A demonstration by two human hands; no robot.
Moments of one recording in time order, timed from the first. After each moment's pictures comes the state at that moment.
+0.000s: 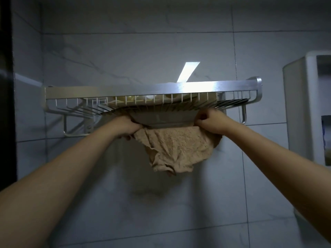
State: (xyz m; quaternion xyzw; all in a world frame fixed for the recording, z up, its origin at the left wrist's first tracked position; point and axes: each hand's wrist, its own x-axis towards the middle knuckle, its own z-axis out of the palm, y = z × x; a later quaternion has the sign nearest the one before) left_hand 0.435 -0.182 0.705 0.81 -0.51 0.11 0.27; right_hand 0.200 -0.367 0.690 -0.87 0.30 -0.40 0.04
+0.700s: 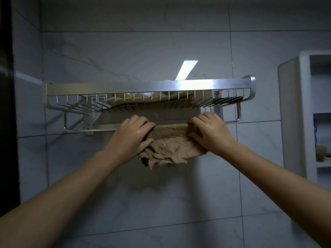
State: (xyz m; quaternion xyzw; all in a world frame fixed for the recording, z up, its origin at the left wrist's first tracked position) left_hand 0.430 -0.173 0.636 0.55 -0.63 0.53 0.16; right_hand 0.189 -0.347 0.632 -0.79 0.18 -0.47 -0.35
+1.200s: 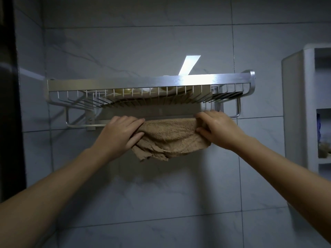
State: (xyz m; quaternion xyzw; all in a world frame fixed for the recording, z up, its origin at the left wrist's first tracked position) left_hand 0.451 -0.154 0.631 0.57 -0.61 0.54 0.14; right_hand 0.162 -0.355 0.636 -0.84 0.17 -0.43 -0.30
